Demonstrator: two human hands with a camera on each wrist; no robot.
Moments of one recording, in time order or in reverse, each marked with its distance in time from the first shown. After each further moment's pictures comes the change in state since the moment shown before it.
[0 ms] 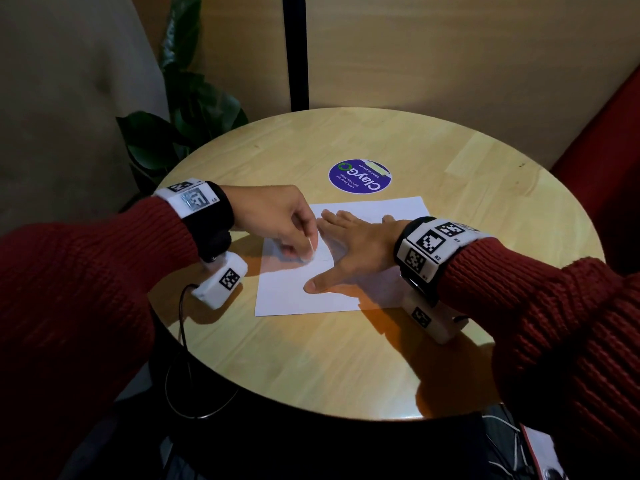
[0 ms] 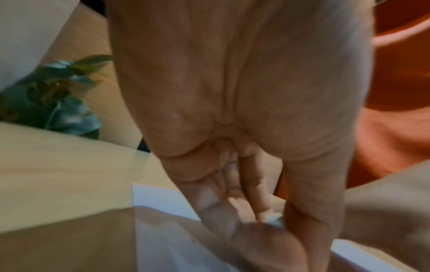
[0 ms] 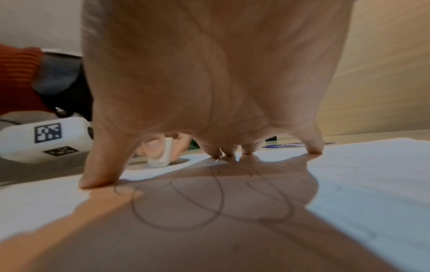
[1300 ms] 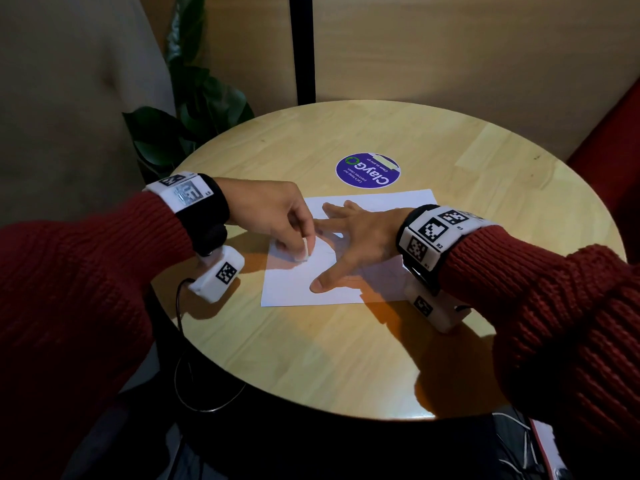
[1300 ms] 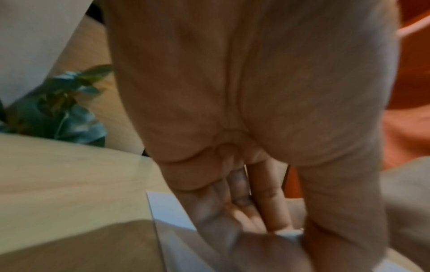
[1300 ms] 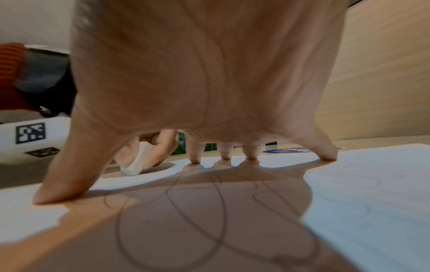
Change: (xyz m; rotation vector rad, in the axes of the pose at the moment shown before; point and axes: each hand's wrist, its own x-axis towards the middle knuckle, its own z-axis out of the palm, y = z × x) left_hand -0.008 -0.007 -0.008 0.113 -0.026 0.017; right_hand 0.009 -0.001 -0.007 0.045 -0.015 -0.032
